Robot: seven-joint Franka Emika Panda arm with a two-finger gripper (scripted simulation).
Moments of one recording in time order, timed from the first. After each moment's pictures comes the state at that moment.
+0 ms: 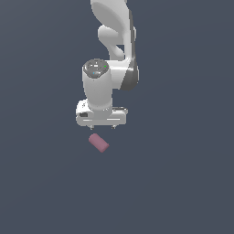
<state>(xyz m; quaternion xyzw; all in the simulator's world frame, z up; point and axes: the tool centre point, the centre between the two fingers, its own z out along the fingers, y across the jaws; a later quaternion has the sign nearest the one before) 0.004 -0.063 0.155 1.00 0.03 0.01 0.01</state>
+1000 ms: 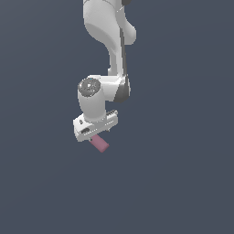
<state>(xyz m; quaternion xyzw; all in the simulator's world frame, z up) 0.008 -0.088 0.099 0.96 0.27 0.00 0.01</state>
